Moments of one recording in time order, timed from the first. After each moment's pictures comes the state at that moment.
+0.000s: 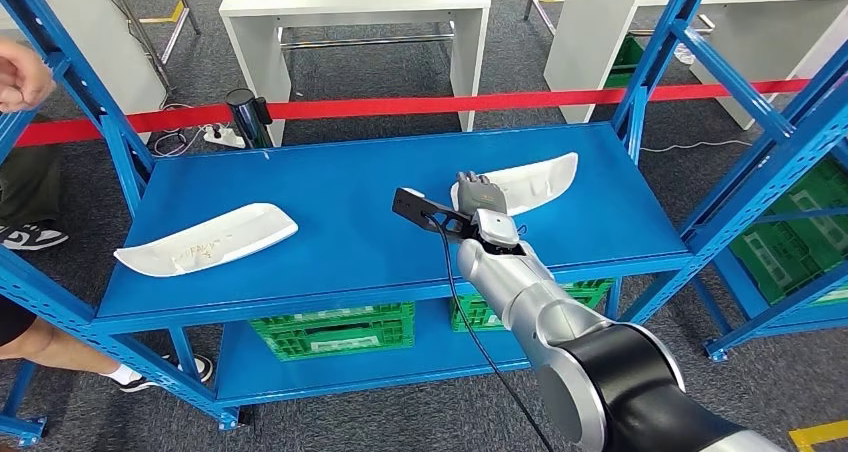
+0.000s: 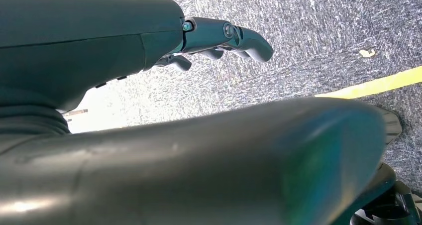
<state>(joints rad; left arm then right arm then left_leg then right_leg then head) -0.13 -0.19 0.80 -0.18 -1.06 -0.08 0.04 -0.82 0.16 0.23 -0.28 1.37 -0.17 -0.01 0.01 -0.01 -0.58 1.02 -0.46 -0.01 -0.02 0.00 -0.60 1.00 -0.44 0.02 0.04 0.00</state>
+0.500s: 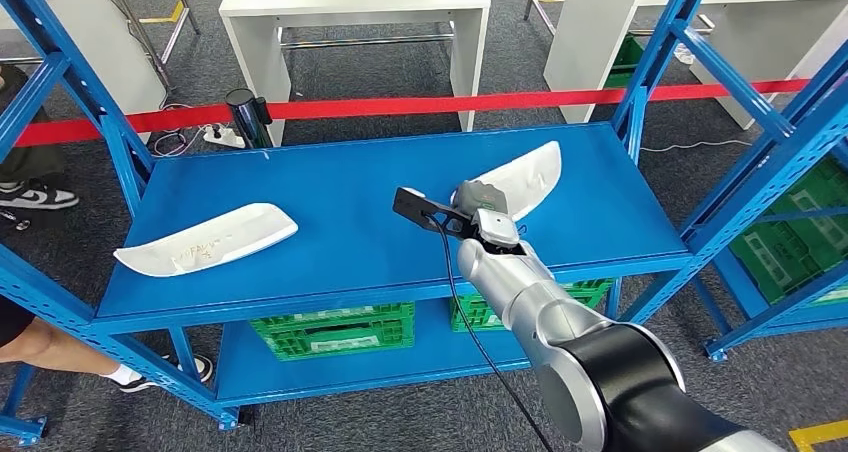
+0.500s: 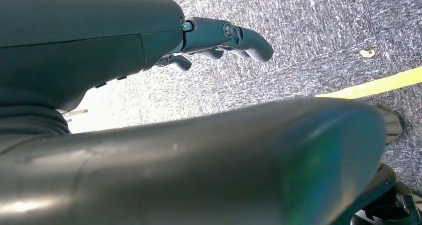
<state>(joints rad) -0.13 -0.19 0.80 -0.18 -1.06 -0.08 0.04 -0.83 0.16 0.23 -0.28 1.37 -0.17 0.00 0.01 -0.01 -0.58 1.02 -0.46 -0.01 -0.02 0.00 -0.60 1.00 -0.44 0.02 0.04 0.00</state>
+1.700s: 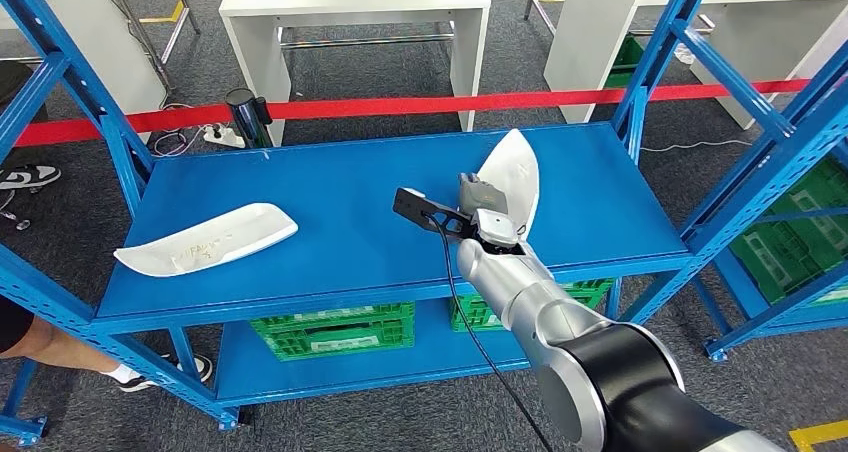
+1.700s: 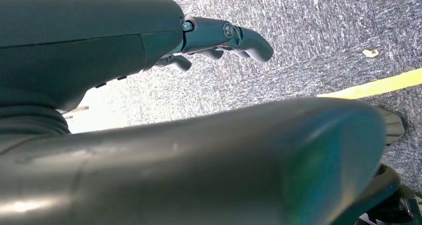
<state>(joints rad) -0.13 -0.19 0.81 -0.18 -1.06 -0.08 0.04 -0.83 0.16 0.23 -0.28 1.37 -0.17 0.02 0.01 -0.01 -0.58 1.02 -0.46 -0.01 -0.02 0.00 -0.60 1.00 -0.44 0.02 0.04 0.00</state>
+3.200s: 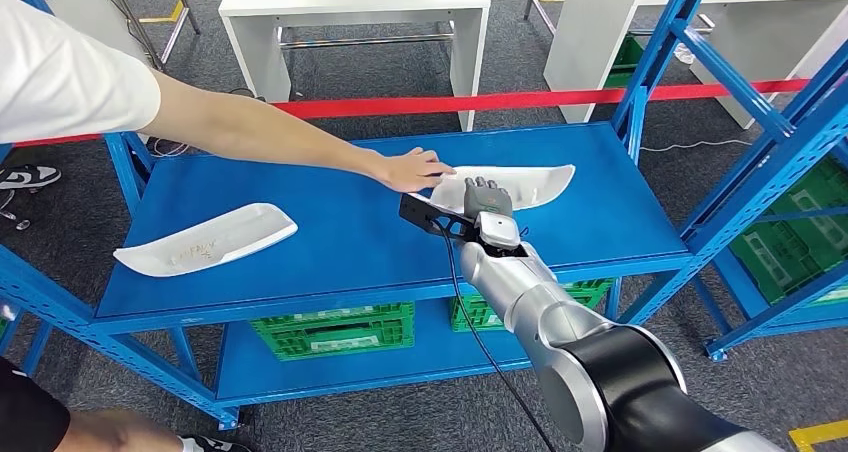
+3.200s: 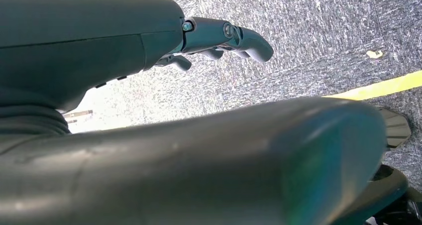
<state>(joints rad) -0.13 -0.19 0.81 -0.18 -1.08 -0.08 0.05 -0.82 0.15 0.22 -0.28 1.42 -0.15 0.05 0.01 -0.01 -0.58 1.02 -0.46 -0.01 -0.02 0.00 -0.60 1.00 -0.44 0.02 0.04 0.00</state>
